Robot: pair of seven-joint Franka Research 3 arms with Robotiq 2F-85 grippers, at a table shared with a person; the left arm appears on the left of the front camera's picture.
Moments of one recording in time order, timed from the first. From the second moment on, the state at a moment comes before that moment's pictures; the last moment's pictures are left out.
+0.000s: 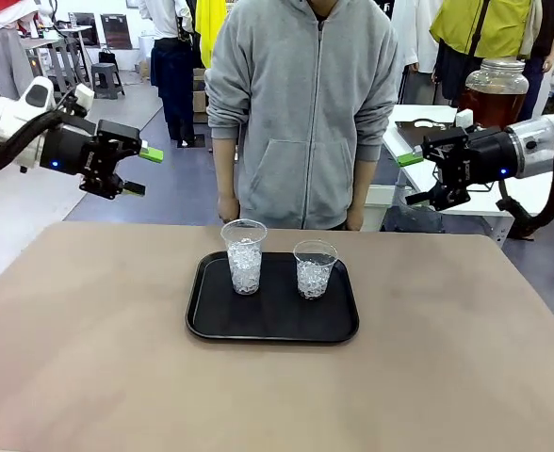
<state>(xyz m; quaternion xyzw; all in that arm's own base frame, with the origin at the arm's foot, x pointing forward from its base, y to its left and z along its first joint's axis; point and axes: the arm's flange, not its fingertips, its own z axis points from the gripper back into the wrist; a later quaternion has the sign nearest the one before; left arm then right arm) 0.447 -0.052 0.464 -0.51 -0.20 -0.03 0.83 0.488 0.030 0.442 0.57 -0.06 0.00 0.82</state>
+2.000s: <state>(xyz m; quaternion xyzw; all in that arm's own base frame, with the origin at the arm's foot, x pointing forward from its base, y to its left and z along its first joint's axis) 0.516 -0.054 0.395 -0.64 -0.04 -0.02 0.77 0.537 0.006 0.380 0.66 0.01 -0.06 0.75</state>
